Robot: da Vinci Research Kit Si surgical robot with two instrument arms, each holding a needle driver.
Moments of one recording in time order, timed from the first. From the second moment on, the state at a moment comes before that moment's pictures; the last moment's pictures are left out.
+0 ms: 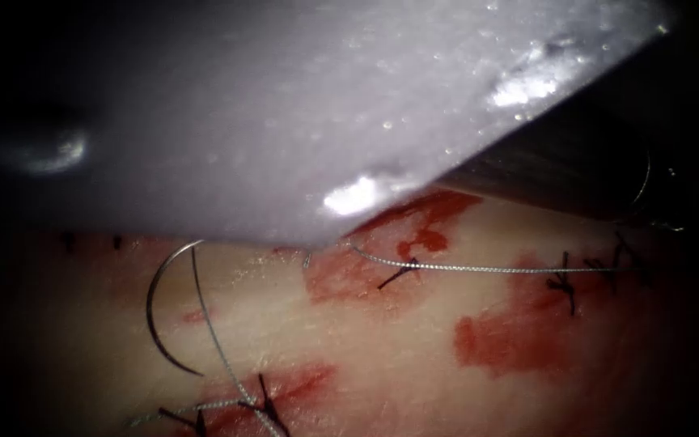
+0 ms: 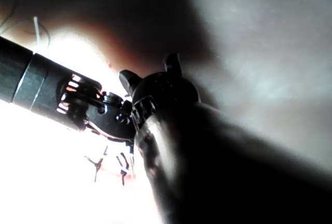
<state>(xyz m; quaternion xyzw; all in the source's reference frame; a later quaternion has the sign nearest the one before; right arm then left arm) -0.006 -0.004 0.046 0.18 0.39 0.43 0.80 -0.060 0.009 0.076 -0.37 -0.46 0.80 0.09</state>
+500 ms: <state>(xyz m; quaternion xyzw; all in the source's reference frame) -0.005 -0.004 0.047 0.18 0.39 0.43 0.79 -0.061 0.006 0.079 -0.35 -0.46 0.82 0.07</state>
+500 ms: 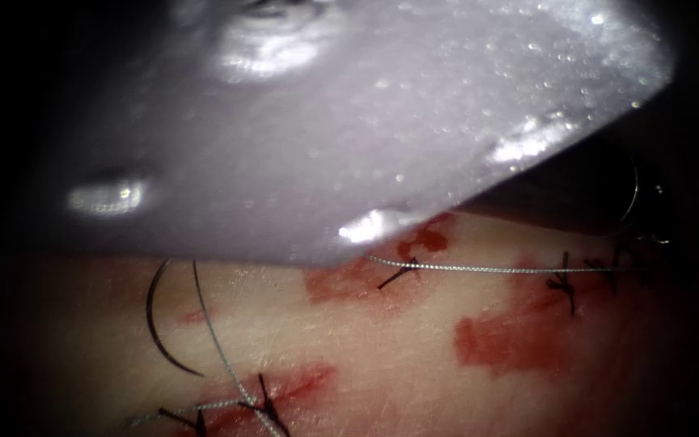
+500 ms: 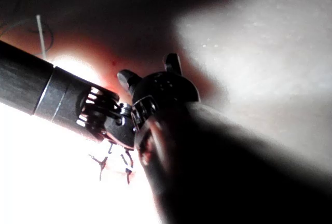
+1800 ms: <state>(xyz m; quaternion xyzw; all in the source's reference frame) -0.003 -0.007 0.048 0.20 0.42 0.37 0.80 -0.044 0.008 0.074 -0.36 -0.43 0.81 0.19</state>
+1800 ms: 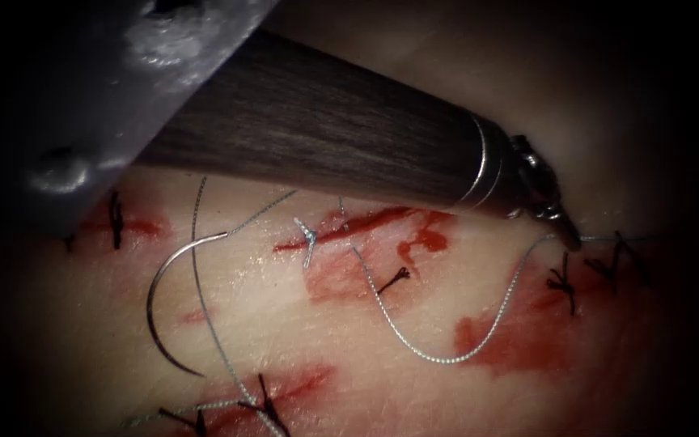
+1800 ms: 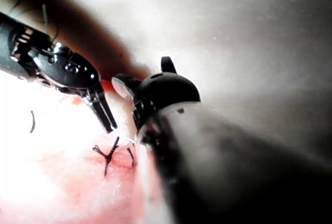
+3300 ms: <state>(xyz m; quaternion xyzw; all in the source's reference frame) 0.019 -0.016 0.046 0.19 0.47 0.31 0.81 -0.018 0.013 0.063 -0.59 -0.28 0.56 0.50</state>
